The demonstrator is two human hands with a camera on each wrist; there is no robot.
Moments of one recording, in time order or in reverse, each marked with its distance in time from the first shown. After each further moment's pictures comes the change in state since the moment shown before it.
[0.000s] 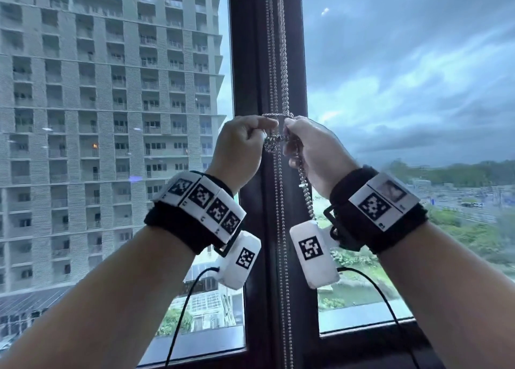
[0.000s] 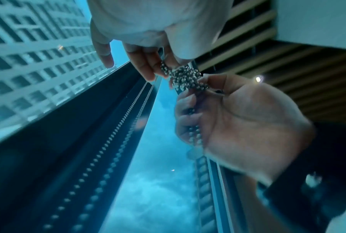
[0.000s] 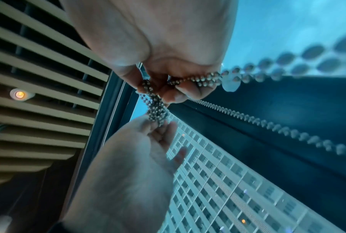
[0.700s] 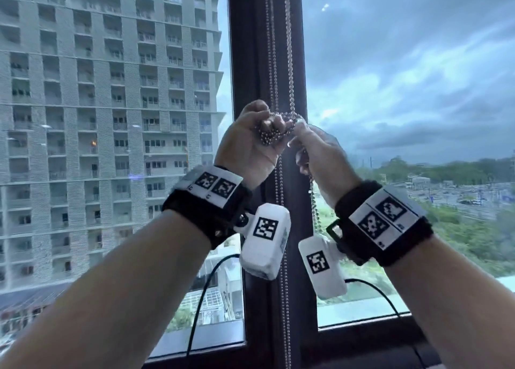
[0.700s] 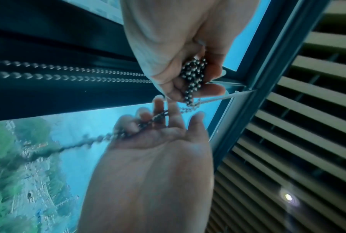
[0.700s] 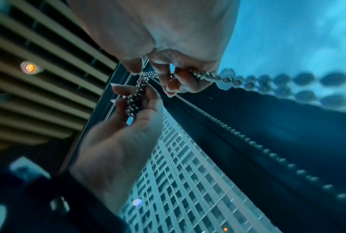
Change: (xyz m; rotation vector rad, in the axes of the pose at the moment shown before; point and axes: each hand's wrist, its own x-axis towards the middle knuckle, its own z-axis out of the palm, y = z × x) left_hand 0.001 0.012 0.010 -1.276 -0.251 -0.438; right_hand -0.017 0.014 -0.010 -0.127 0.066 -0.099
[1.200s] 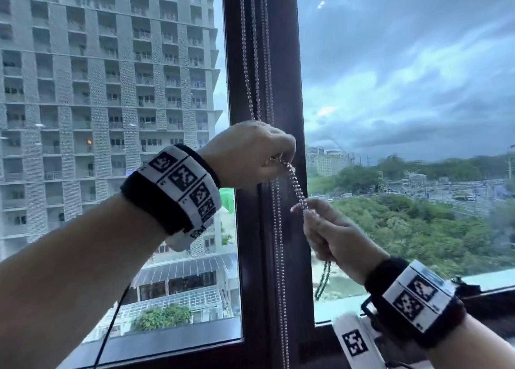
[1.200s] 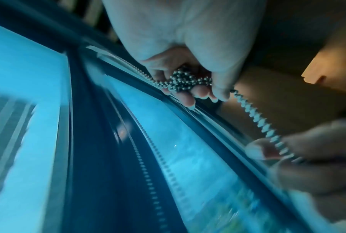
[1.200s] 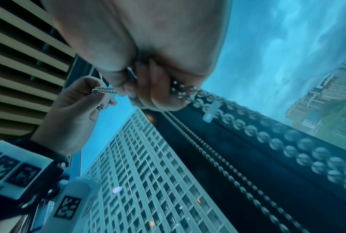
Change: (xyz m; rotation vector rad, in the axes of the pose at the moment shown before) left_hand -0.008 0.023 -0.008 2.126 -0.740 0.619; right_hand -0.081 0.066 -0.031 0.223 -0.245 0.293
